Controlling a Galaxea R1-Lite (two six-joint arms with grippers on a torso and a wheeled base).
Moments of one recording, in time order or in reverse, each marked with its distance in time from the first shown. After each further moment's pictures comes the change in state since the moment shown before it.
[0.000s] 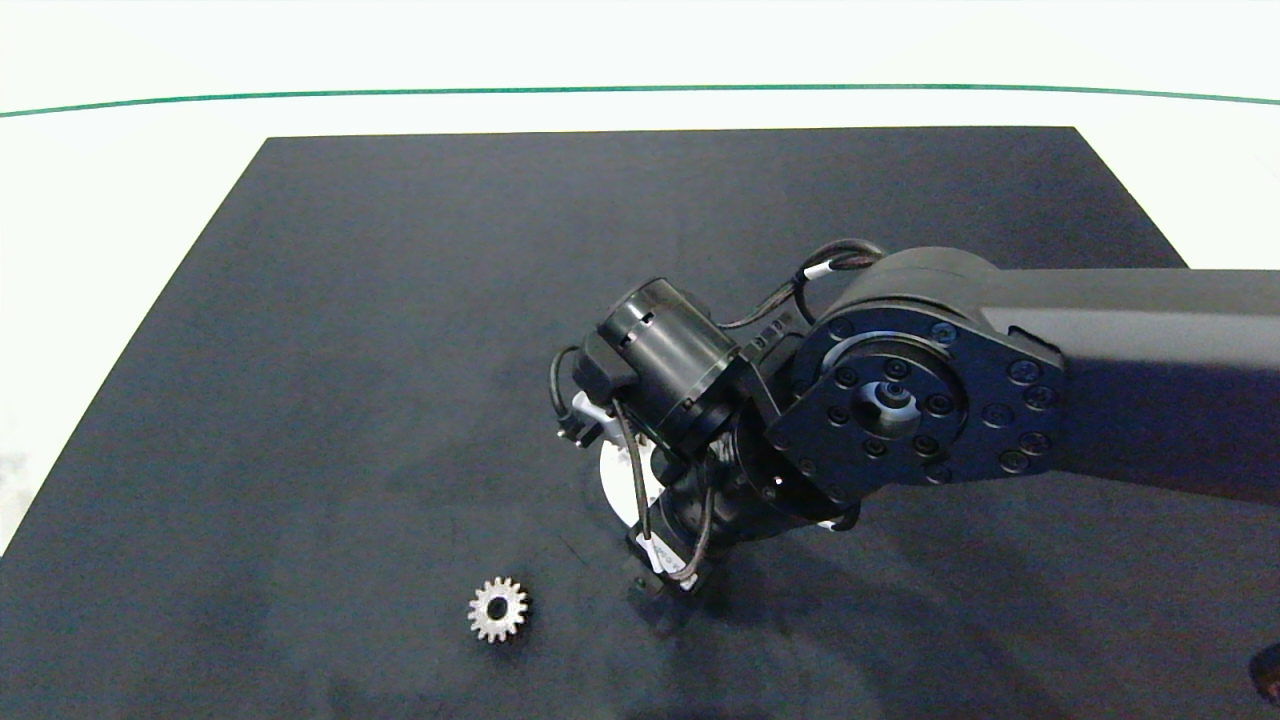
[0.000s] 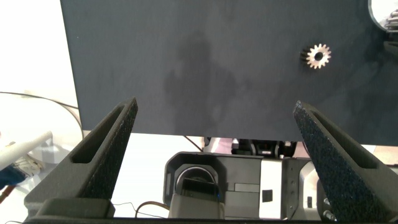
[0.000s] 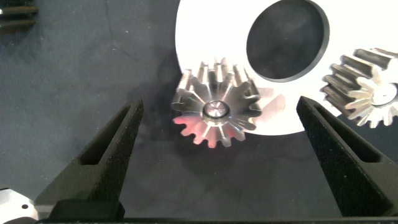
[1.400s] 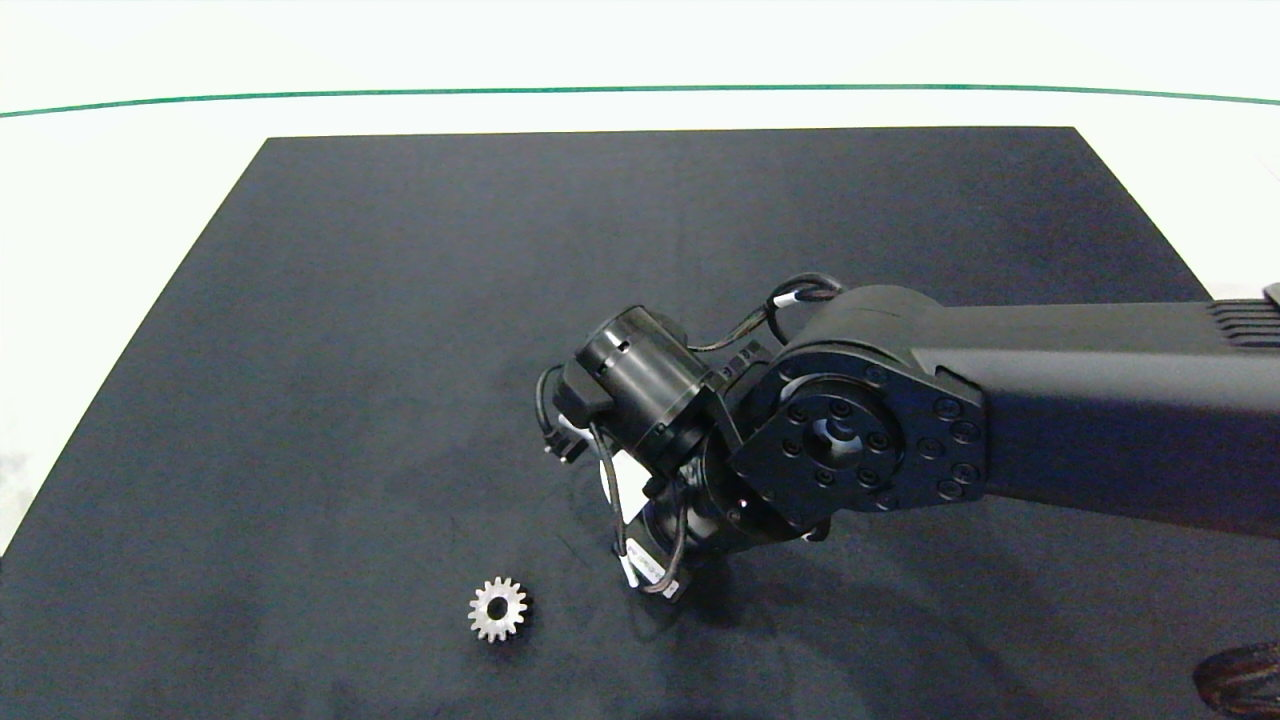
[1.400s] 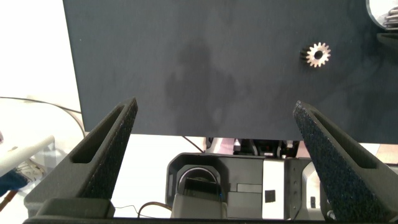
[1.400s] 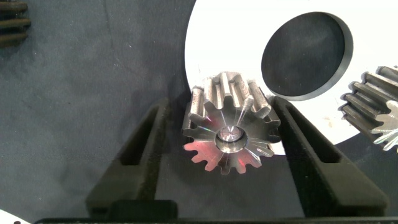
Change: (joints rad) left arm 0.000 -0.026 0.006 -0.003 0.000 0.012; right arm 0.007 0.037 0.015 -0.054 -0.019 -0.004
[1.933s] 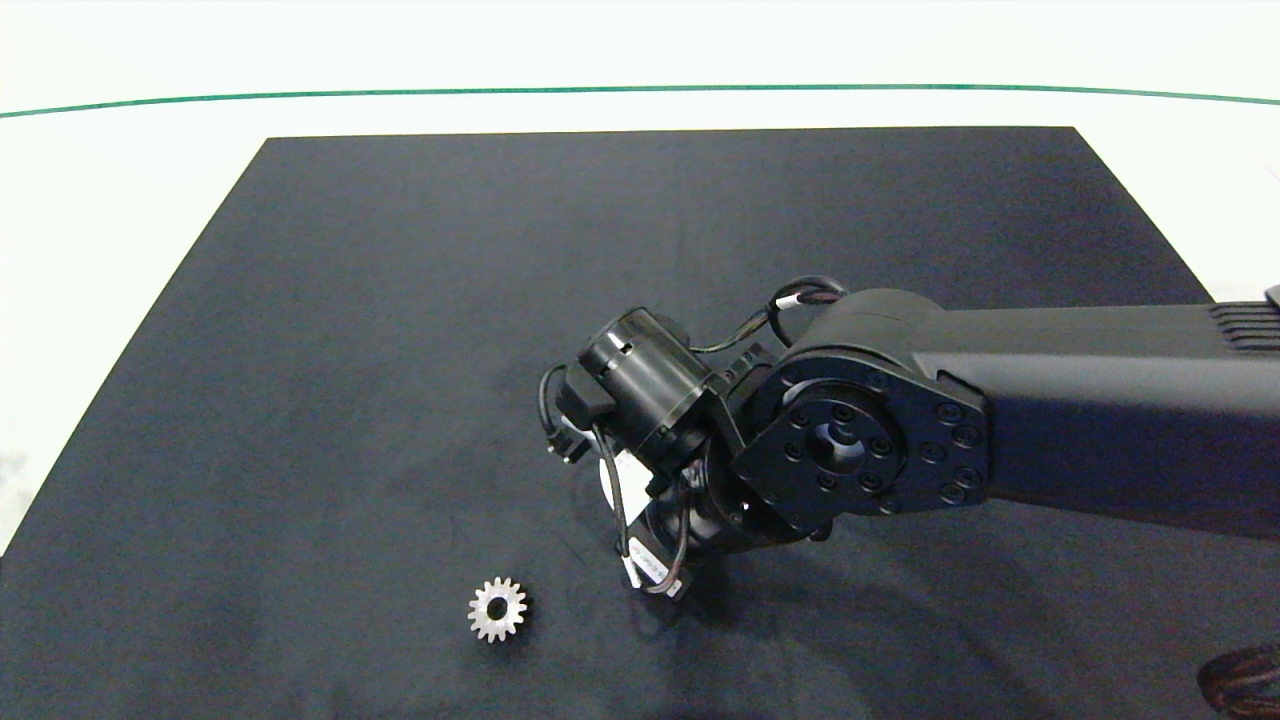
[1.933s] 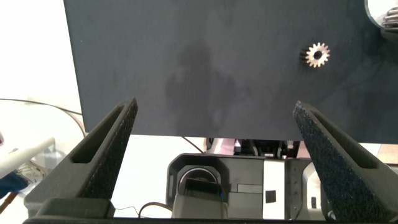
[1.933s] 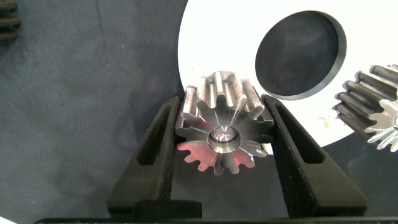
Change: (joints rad) left arm 0.000 -0.007 0.000 0.000 0.000 0.004; right arm -0.002 -0.001 0.016 -0.012 -0.003 -0.001
